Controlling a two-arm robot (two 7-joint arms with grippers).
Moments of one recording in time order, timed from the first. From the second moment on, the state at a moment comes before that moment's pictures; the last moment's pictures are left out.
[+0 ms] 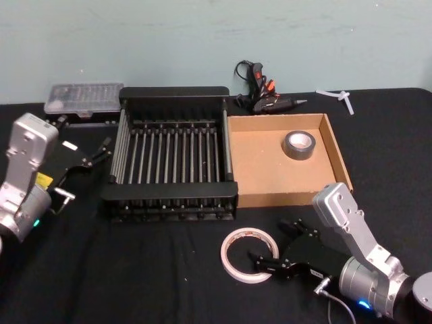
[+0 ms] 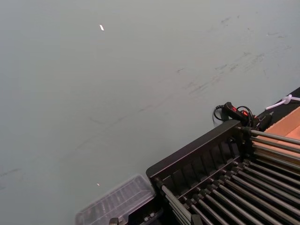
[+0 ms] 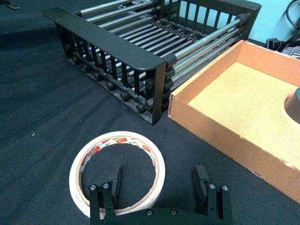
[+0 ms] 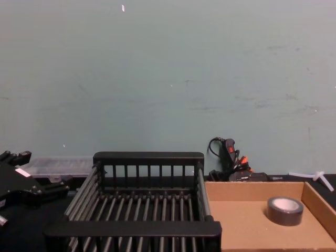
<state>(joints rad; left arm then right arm) -0.20 0.60 0.45 -1.41 -0.25 -0.12 0.03 -0.07 0.47 -0.37 -1.66 0.20 0.23 0.38</state>
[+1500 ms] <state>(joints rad) -0.20 0.60 0.45 -1.41 -0.25 -0.12 0.03 -0.07 0.47 -0.37 -1.66 0.20 0.23 0.38</state>
